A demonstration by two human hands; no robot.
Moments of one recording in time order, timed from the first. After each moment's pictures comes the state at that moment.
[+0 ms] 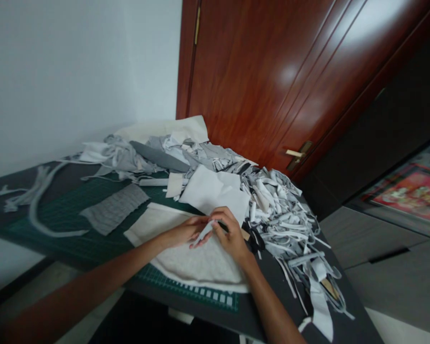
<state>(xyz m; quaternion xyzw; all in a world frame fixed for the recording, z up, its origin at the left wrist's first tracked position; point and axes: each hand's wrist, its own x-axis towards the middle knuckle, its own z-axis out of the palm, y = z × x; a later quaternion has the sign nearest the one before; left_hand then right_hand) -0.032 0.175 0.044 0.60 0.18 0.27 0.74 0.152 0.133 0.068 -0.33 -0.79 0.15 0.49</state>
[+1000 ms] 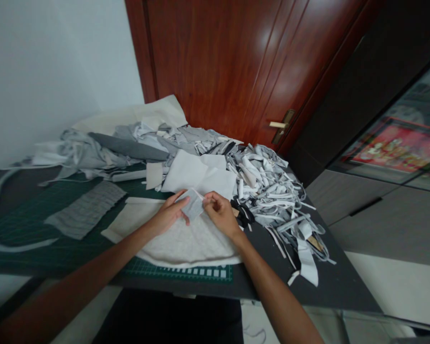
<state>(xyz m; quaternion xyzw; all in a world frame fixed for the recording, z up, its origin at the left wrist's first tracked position) -0.026 0.185 0.043 0.53 0.25 0.41 0.70 0.159 0.133 0.053 -0.45 -0.62 0.37 0.52</state>
